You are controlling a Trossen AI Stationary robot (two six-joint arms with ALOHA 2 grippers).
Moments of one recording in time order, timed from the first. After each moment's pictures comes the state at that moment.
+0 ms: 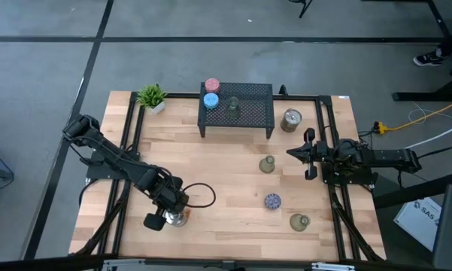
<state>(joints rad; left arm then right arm) -0.54 1.48 1.13 -0.96 0.20 -0.34 0.05 0.00 0.01 0.03 0.09 -0.01</state>
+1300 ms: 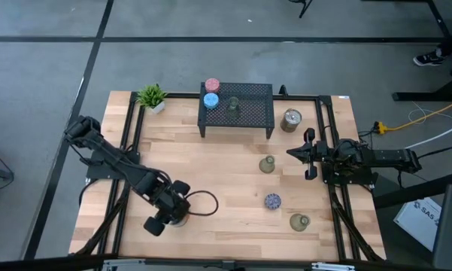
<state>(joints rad) -0.58 1.51 1.19 -0.89 0.13 -0.20 0.05 0.00 0.01 0.03 0.09 -0.01</state>
